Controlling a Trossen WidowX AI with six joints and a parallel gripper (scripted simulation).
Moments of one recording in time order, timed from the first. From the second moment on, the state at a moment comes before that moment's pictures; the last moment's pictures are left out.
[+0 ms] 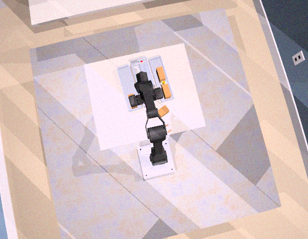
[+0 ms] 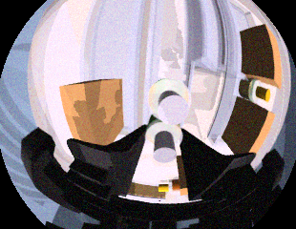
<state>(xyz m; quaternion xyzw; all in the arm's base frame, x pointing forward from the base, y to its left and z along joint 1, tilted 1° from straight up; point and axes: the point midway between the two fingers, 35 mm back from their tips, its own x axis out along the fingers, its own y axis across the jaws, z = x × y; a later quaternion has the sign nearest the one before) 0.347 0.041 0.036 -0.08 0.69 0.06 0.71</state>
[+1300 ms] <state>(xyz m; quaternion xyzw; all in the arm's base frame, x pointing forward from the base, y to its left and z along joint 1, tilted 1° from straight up) 0.342 0.040 0.034 -0.08 0.69 0.06 0.72</state>
